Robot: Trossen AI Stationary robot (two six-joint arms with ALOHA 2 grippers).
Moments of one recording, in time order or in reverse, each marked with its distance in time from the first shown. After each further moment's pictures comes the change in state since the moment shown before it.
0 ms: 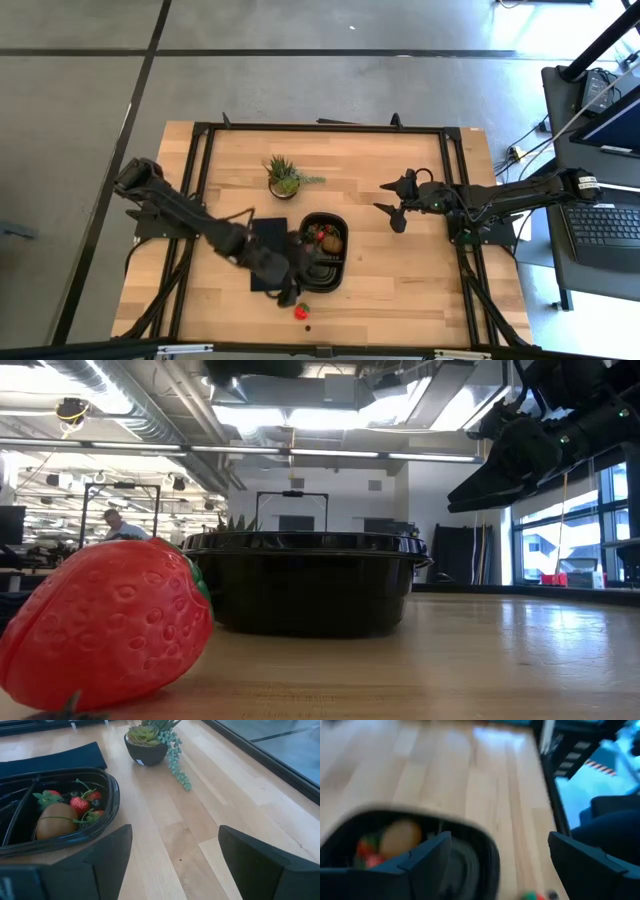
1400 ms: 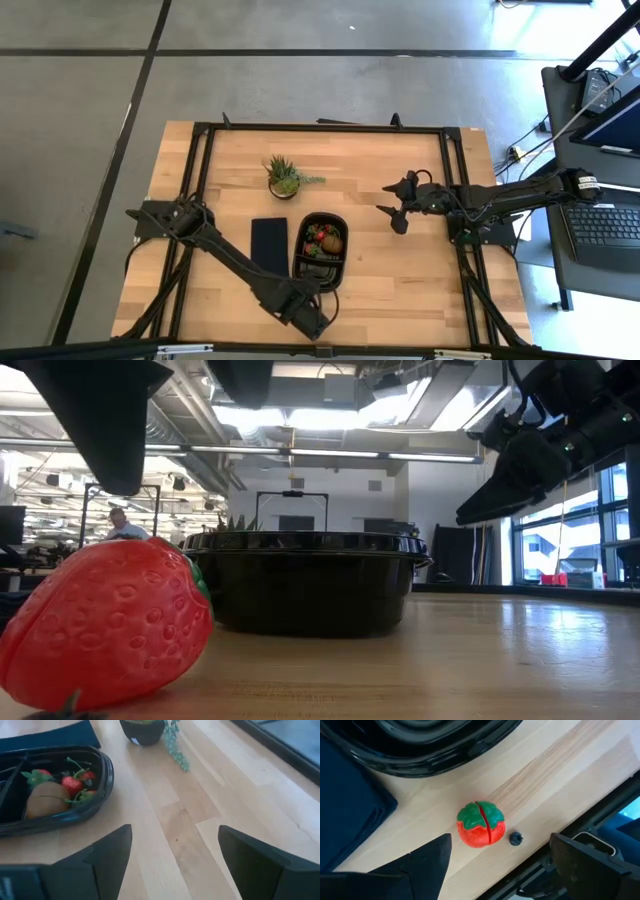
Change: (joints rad) left arm -0.102 0.577 0.708 -0.802 0.226 -1.100; right arm 0.000 0.000 0.000 -0.086 -0.001 0.019
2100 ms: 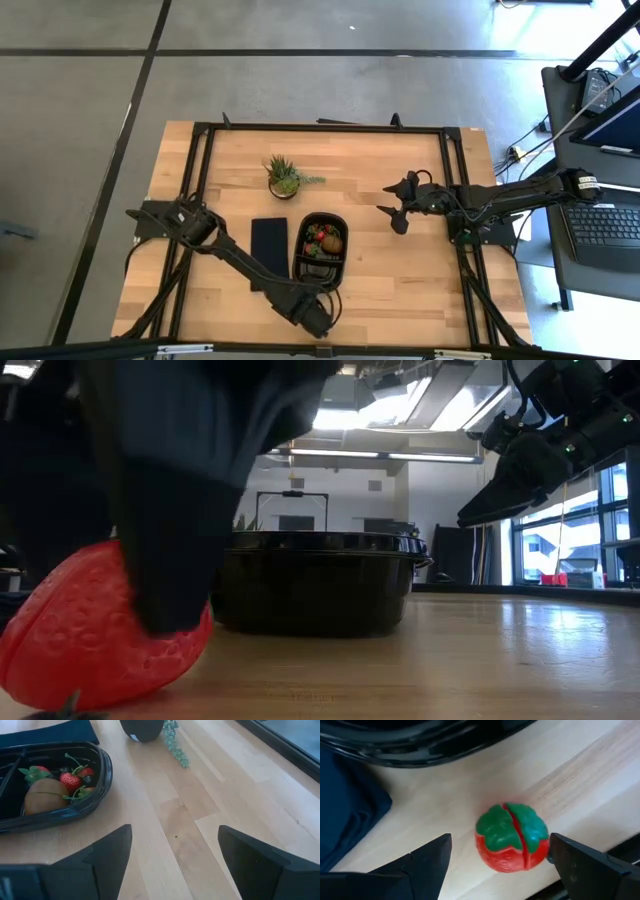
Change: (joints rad) left arm 0.018 0.103 -0.006 0.001 0.101 0.002; right arm 0.000 0.000 0.000 -0.016 0.000 0.010
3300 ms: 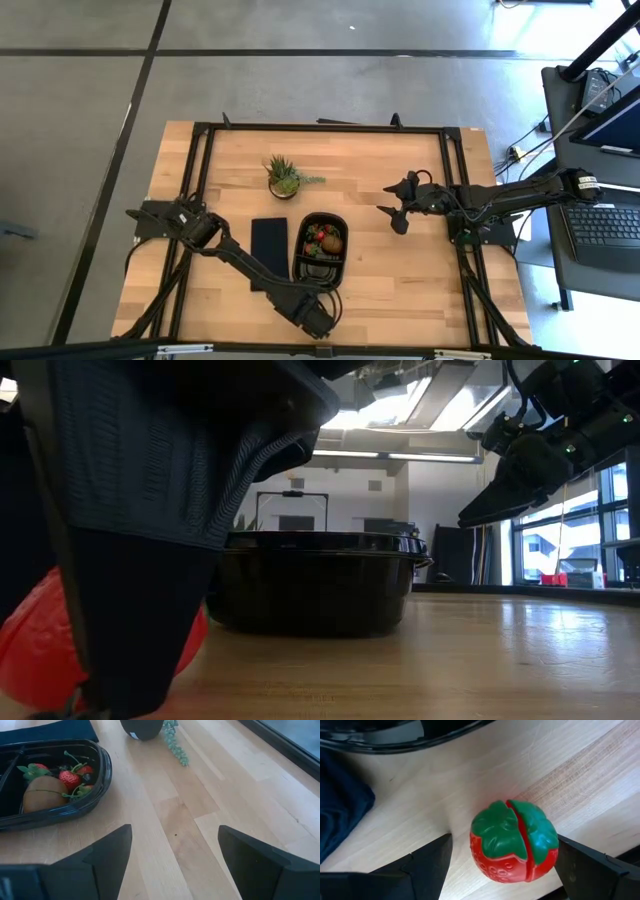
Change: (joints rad) left arm 0.007 0.041 0.002 0.022 0.028 0.007; right arm 0.001 0.000 0.000 -0.008 0.000 -0.002
